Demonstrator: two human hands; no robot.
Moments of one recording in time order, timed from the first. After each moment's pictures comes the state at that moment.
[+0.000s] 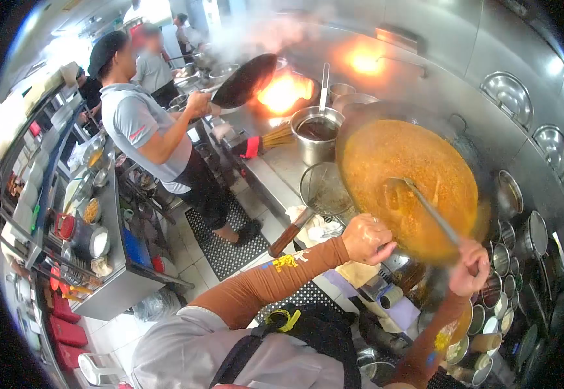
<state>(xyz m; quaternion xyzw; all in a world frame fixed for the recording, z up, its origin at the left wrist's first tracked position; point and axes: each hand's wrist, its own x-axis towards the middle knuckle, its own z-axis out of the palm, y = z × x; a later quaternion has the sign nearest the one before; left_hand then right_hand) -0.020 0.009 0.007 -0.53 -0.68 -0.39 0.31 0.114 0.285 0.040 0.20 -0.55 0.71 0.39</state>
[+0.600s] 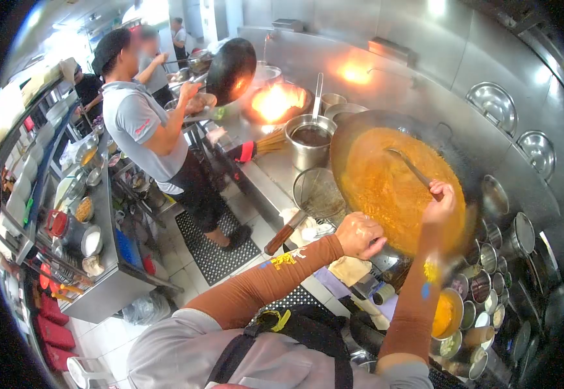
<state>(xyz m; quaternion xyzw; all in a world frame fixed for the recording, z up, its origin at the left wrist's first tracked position) -0.014 0.004 0.008 -0.54 -0.68 -0.40 0.29 -0.034 0.270 0.044 0.07 -0.57 0.67 0.47</state>
